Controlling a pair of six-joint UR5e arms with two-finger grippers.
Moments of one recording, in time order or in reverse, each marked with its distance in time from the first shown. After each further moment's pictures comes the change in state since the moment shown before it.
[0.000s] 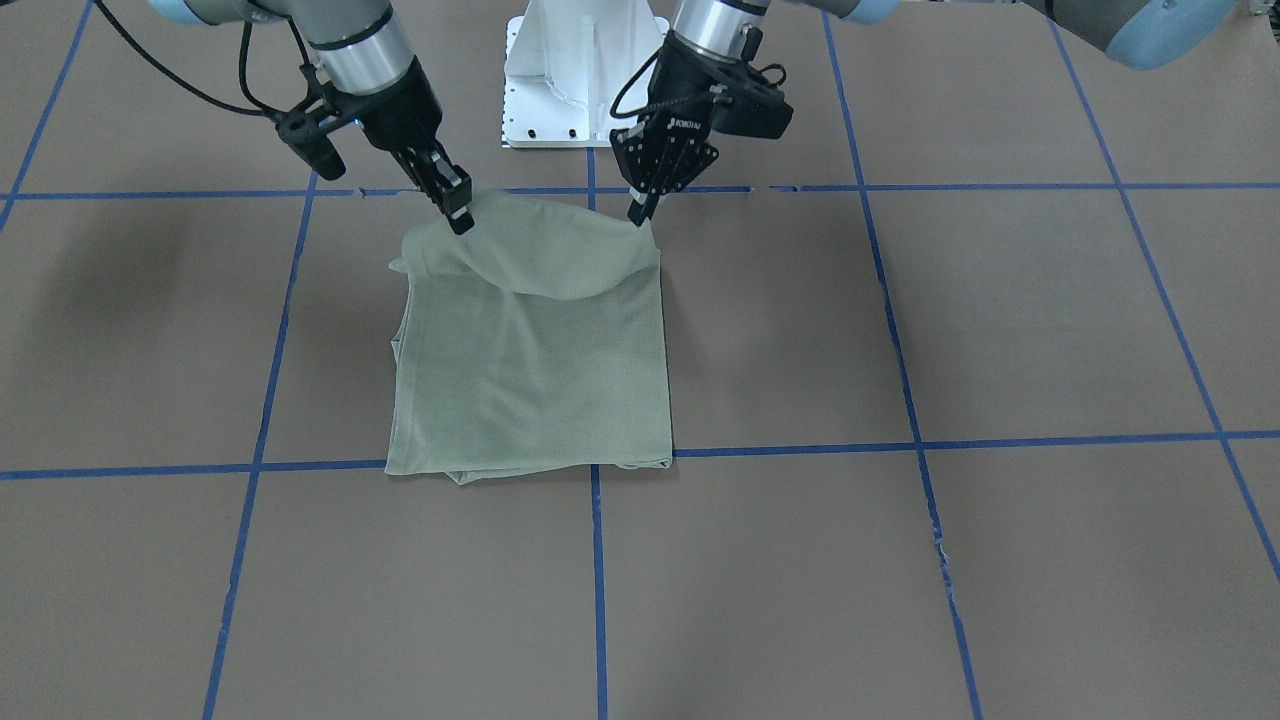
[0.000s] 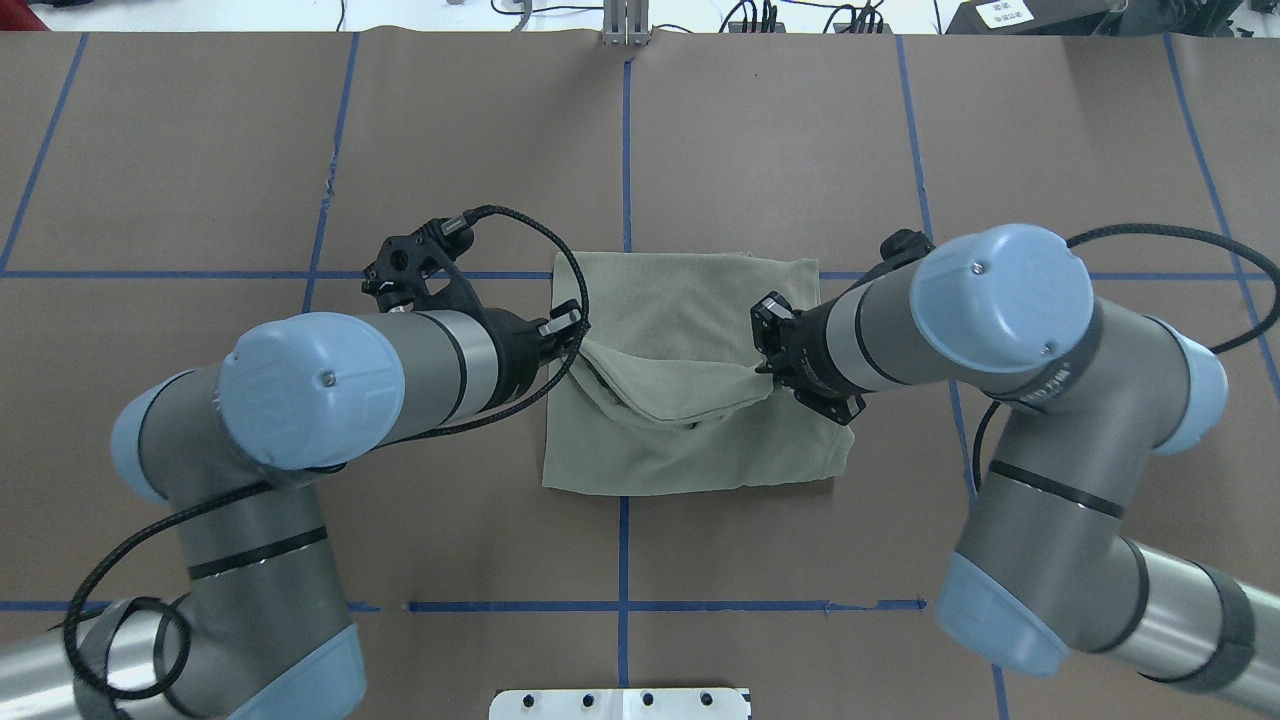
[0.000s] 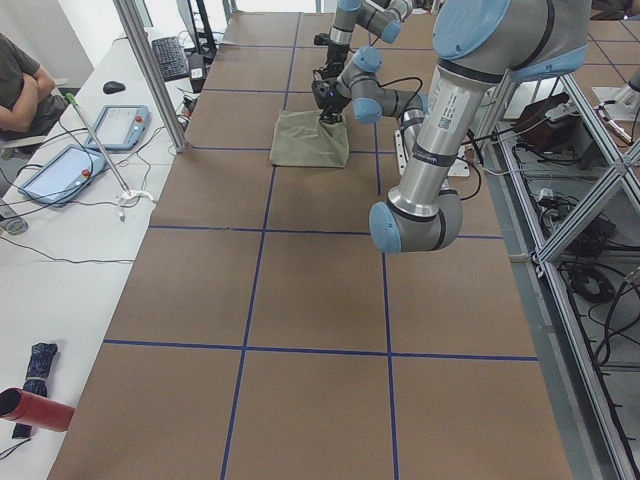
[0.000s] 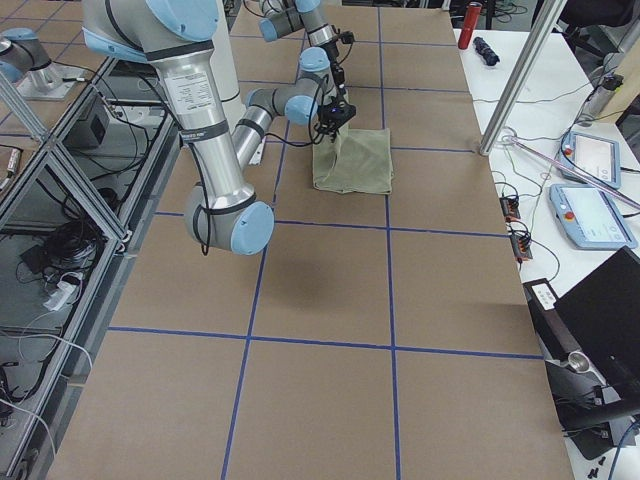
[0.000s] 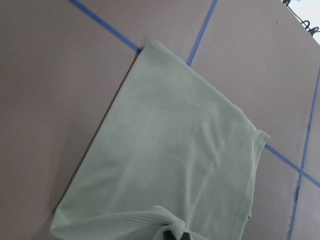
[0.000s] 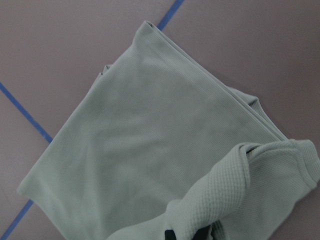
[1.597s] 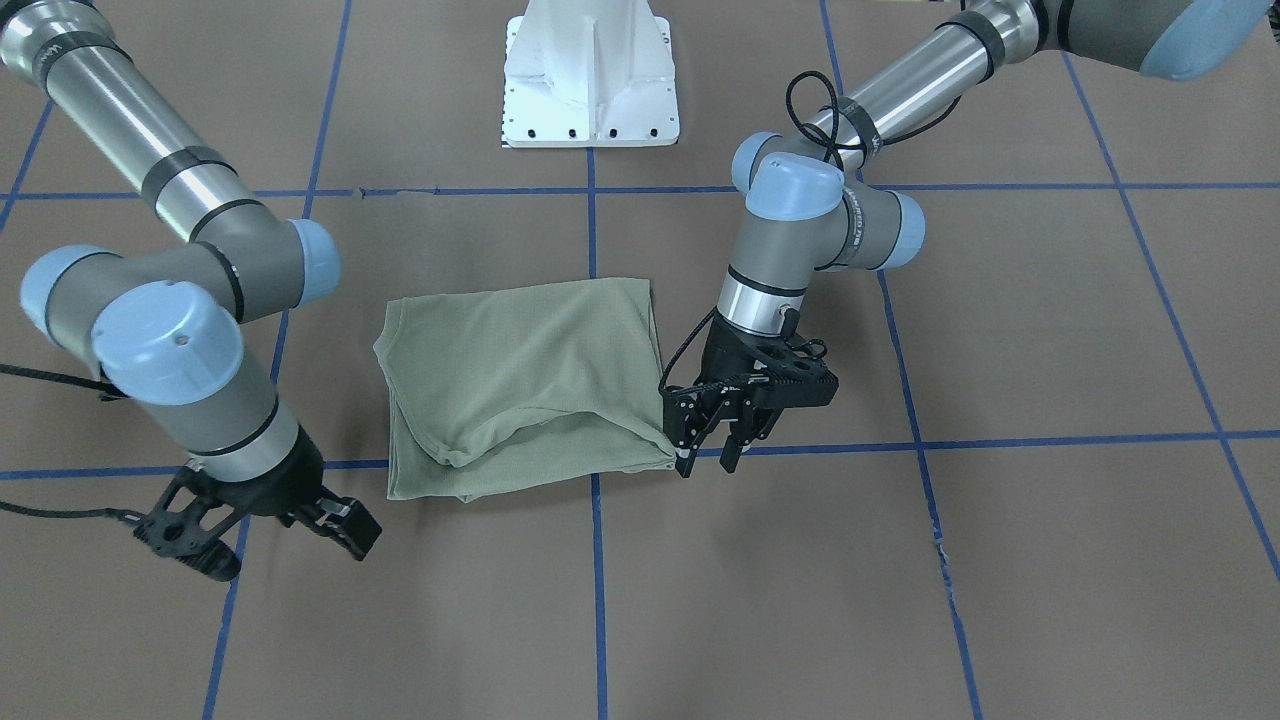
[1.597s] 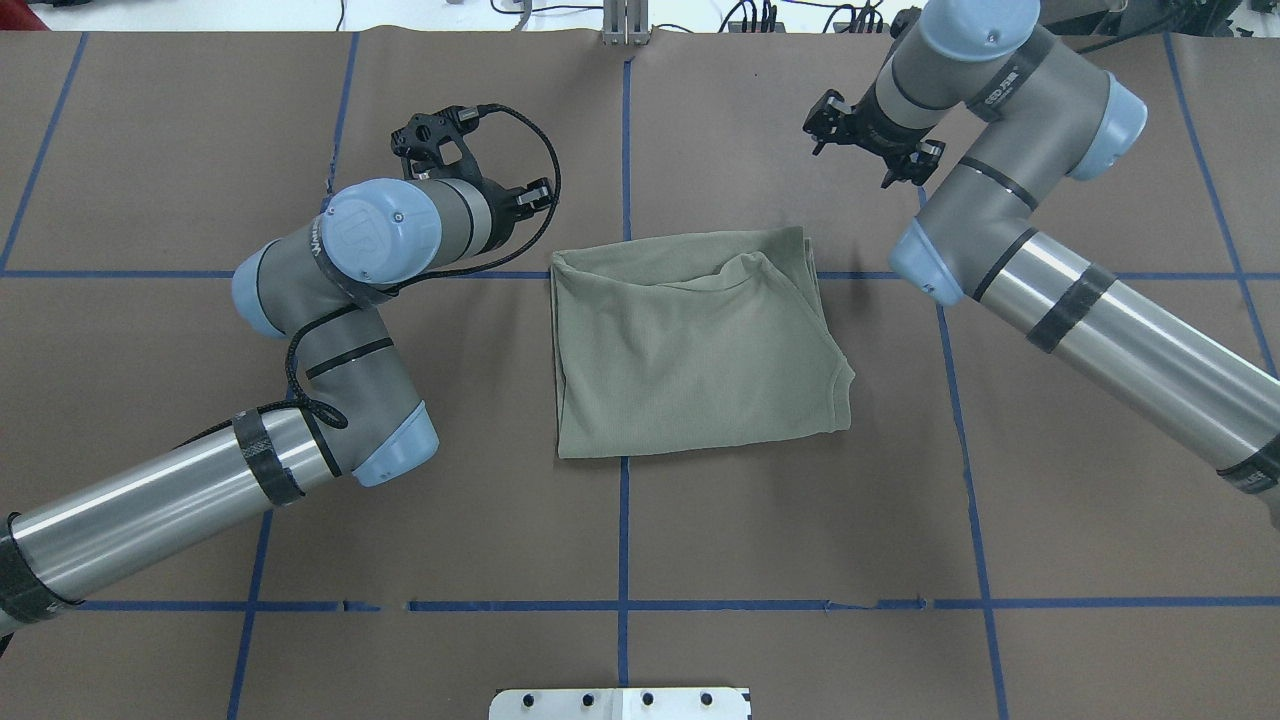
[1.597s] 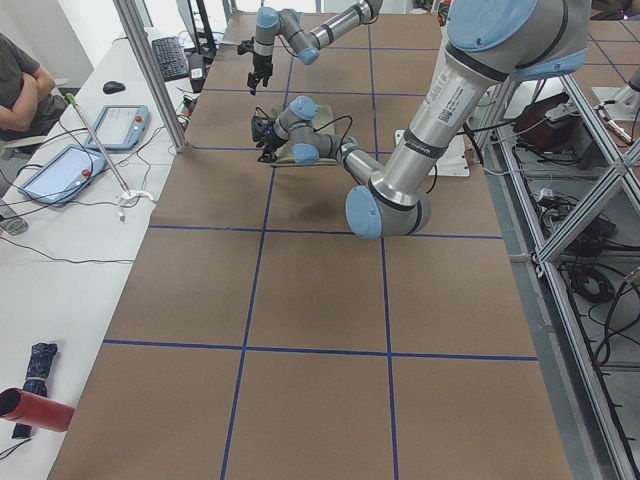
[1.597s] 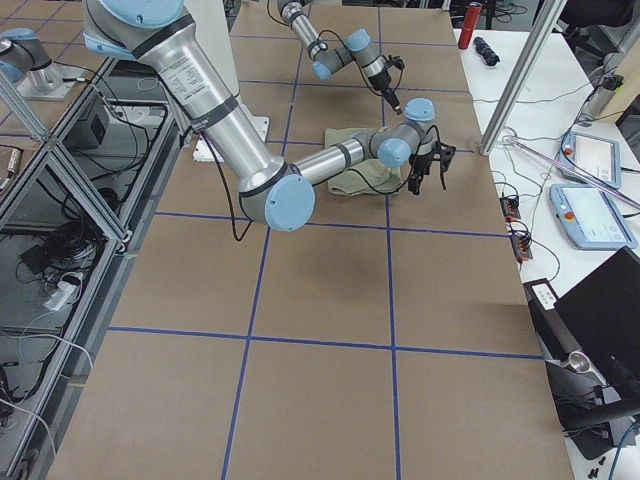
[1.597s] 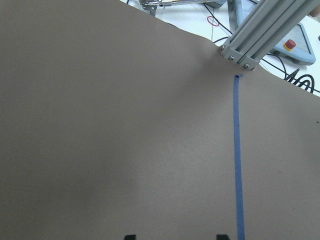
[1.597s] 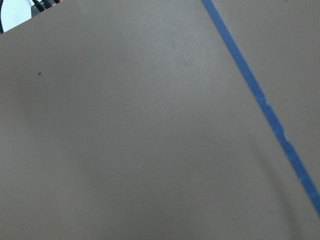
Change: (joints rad) left arm -0.189 -0.116 0.563 -0.415 -0.001 0.300; right arm 0.377 0.232 -0.741 0.284 0.198 -0.753
